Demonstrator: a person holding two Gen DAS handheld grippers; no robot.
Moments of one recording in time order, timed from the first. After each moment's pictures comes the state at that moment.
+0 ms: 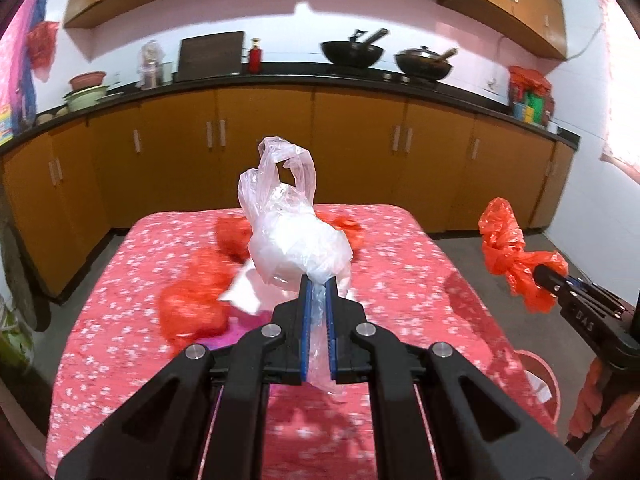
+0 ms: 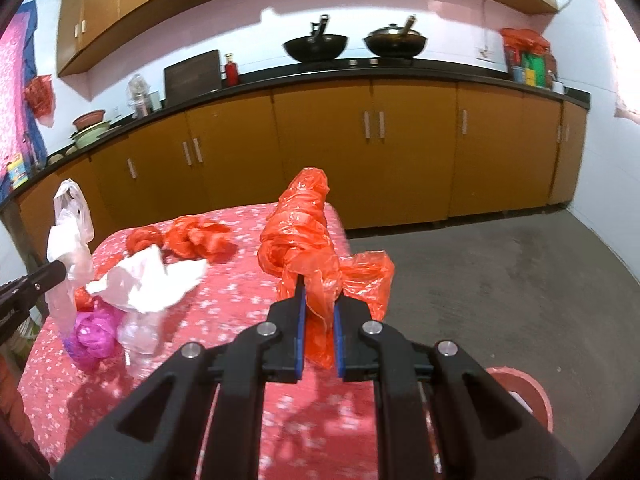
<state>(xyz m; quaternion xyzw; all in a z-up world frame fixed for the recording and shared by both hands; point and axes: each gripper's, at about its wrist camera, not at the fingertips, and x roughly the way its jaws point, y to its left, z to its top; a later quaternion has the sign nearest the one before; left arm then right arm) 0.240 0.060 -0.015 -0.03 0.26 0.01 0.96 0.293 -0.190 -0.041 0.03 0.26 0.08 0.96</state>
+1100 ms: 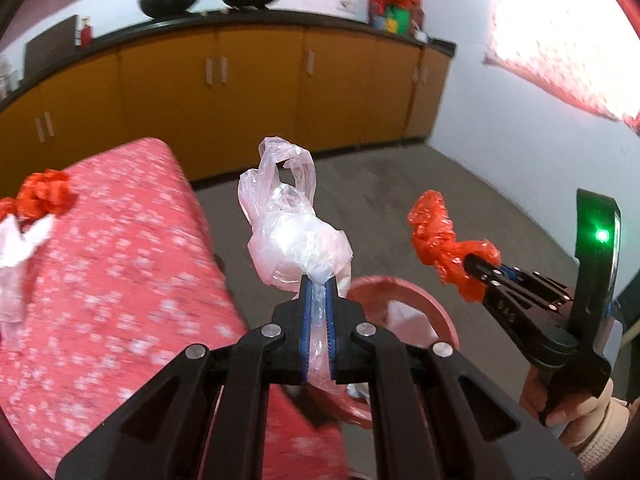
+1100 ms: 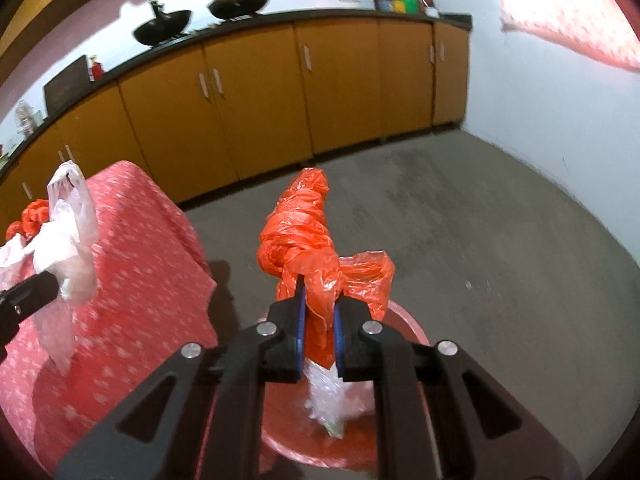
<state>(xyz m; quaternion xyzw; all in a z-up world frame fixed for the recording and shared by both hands) 0.247 -0.206 -0.088 0.03 0.36 -0.21 0.91 0.249 -0.422 -0.140 0.10 0.34 -0.10 0.93</state>
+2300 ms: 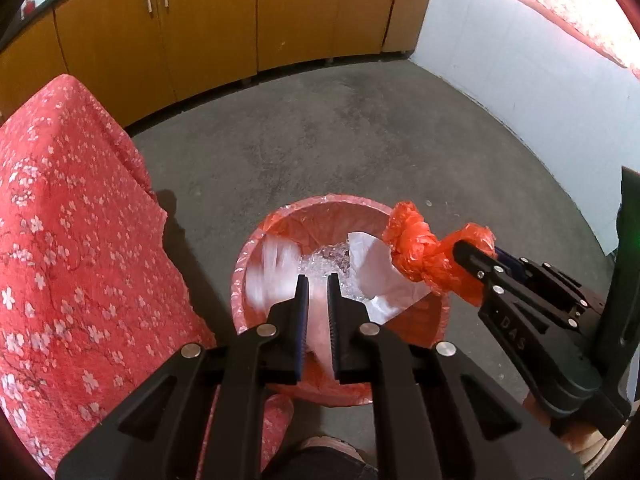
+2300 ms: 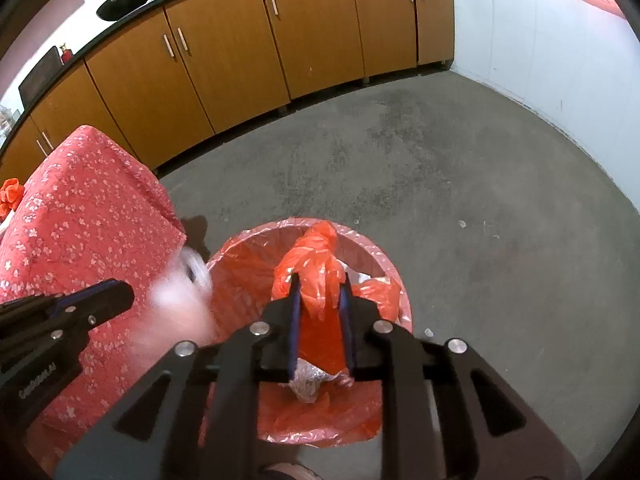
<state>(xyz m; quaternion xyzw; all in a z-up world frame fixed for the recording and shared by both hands) 0.281 -0.300 -0.174 0.07 0.48 -0.23 0.84 0.249 -0.474 -0.218 0.13 0.41 -0.10 0.89</state>
